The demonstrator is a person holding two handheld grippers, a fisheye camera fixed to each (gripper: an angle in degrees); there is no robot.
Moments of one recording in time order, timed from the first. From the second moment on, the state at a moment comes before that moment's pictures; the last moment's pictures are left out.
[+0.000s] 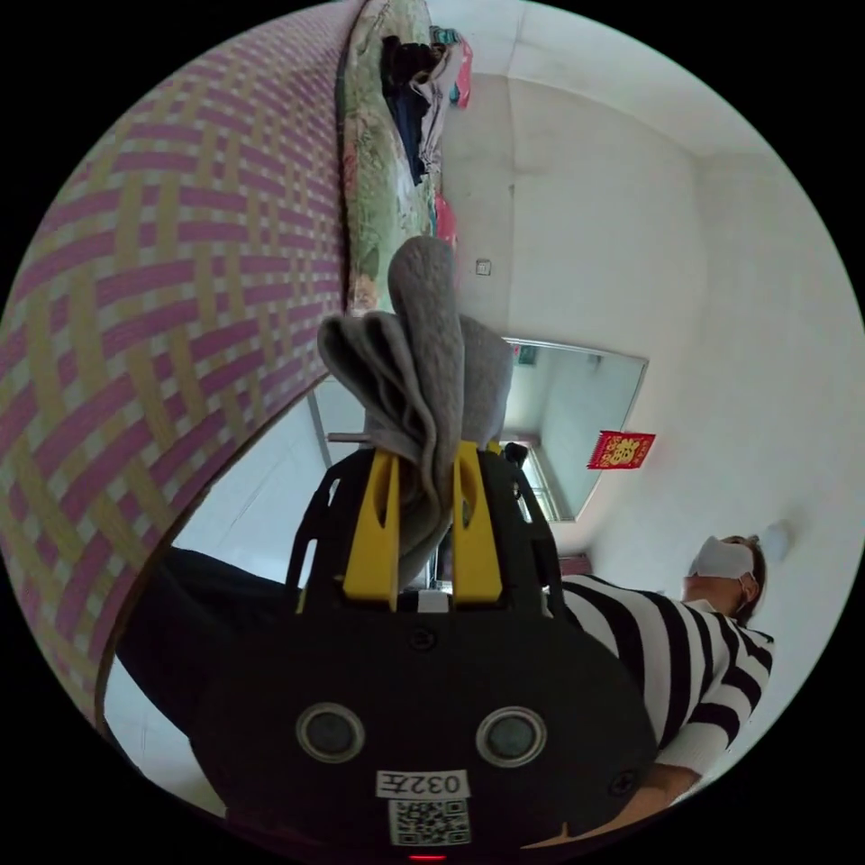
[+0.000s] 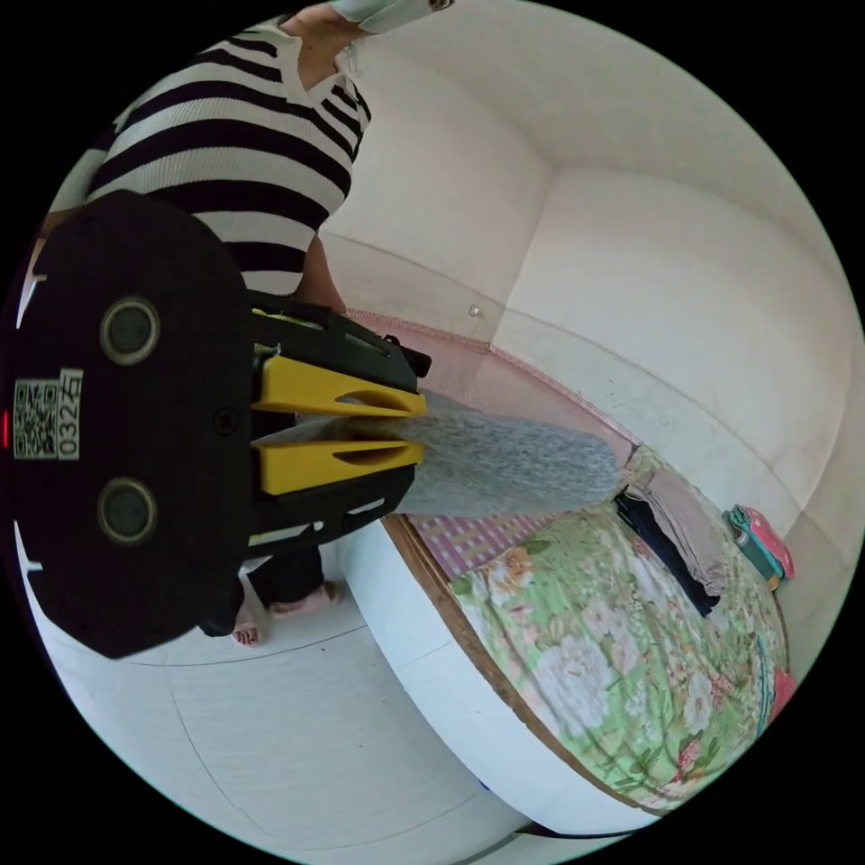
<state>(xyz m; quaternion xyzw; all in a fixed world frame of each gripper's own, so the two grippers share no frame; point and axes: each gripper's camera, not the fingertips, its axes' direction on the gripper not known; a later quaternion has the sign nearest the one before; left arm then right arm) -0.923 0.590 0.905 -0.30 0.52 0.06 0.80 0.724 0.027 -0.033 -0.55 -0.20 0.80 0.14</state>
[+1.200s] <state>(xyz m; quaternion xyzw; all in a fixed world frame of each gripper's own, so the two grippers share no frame) -1.136 0.405 1.186 -0.15 0.64 -0.05 0.75 0.922 0.250 0.216 -0.51 -0.38 0.76 0.13</state>
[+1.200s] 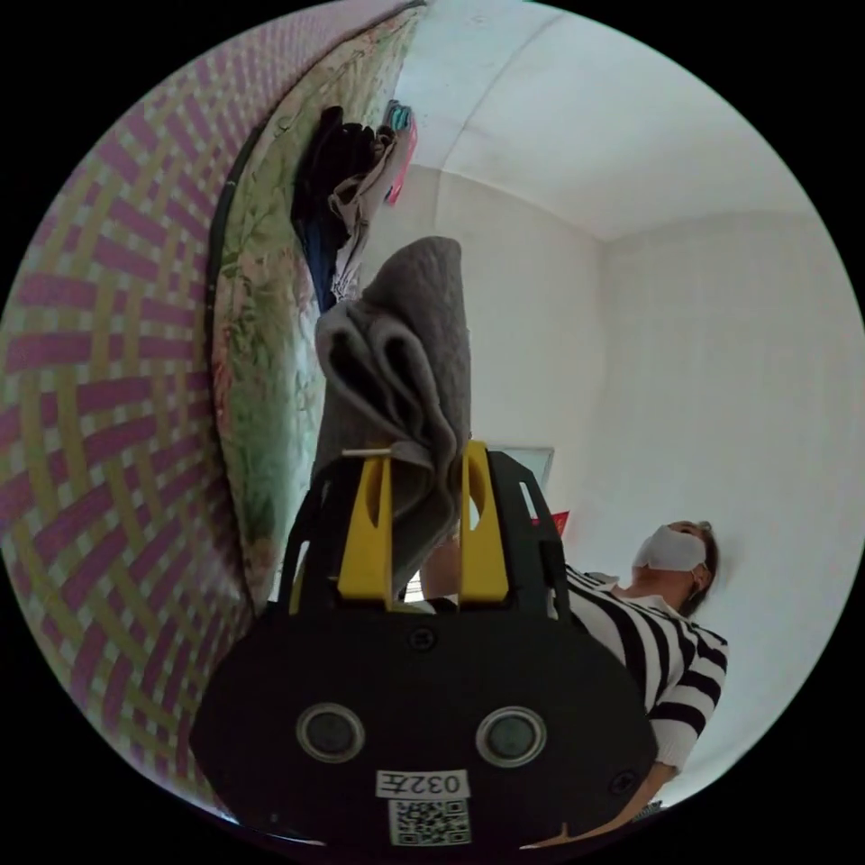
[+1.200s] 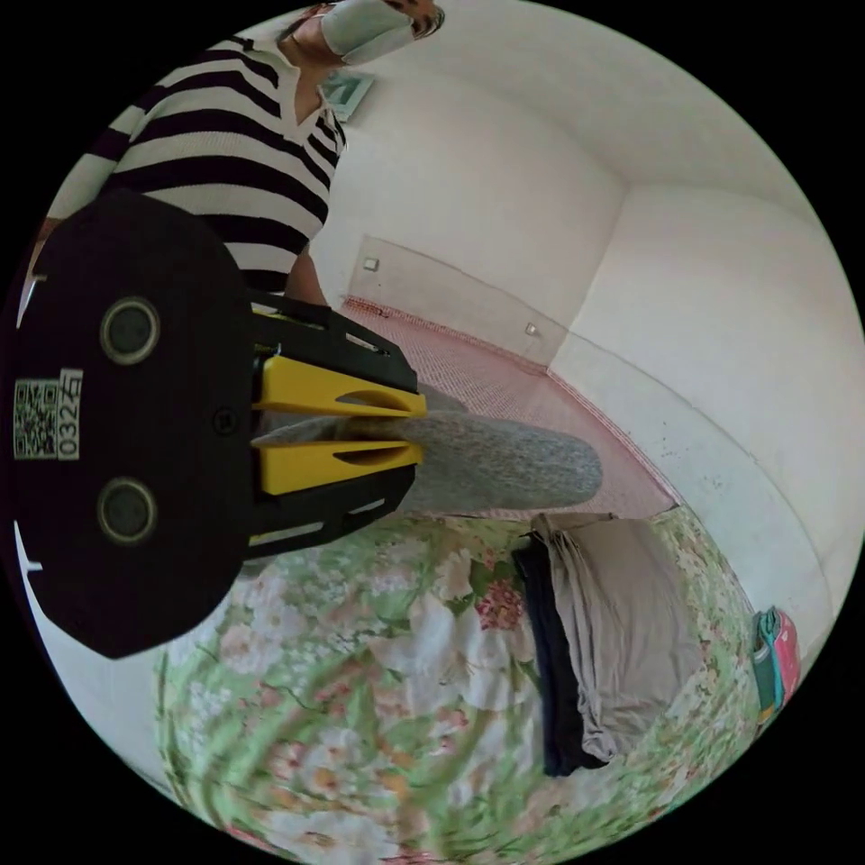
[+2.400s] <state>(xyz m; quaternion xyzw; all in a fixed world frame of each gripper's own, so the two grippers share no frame) -1.087 0.088 1.450 -0.13 0.48 -0.04 0.87 0.997 0.635 0.414 -0.49 -0.25 0.83 0.09</state>
